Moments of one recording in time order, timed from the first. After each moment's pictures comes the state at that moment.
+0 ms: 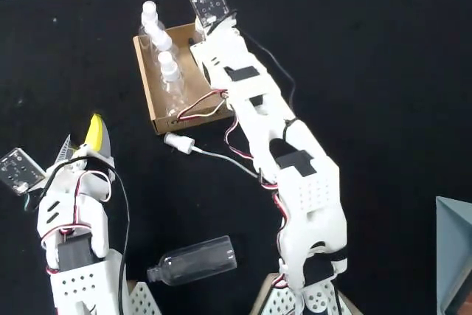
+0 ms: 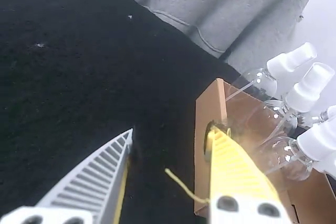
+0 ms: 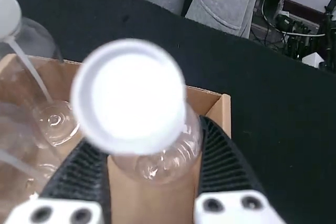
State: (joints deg) left arm -19.9 -102.5 96.0 30.5 27.2; right arm -19.9 37.6 -9.0 12.4 10.2
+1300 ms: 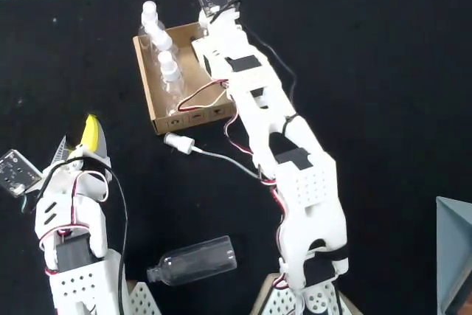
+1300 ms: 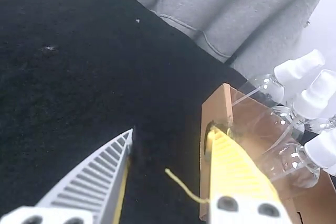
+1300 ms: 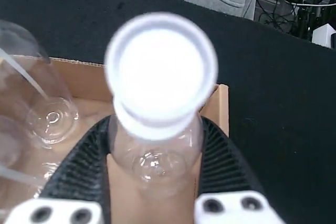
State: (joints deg) left arm -21.4 -102.5 96.0 30.5 27.2; right arm -19.0 43.1 -19.7 23.9 7.1
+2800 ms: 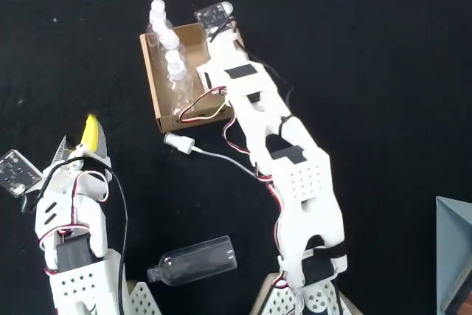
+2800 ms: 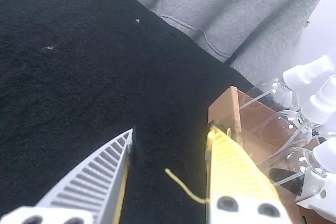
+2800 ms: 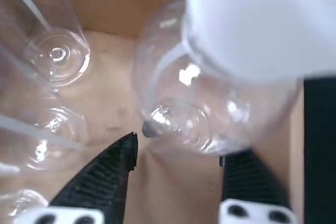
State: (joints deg) left arm -21.4 -102.5 96.0 30.5 27.2; right arm -19.0 45.3 -18.2 32.7 7.3
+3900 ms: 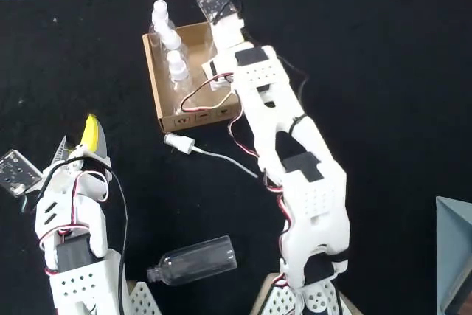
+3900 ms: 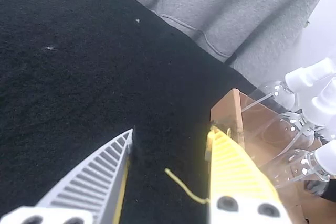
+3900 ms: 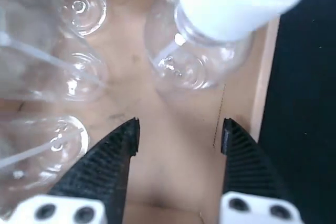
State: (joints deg) left arm -21.4 -102.5 96.0 30.5 27.2; right arm -18.7 31.6 -18.0 53.2 7.3
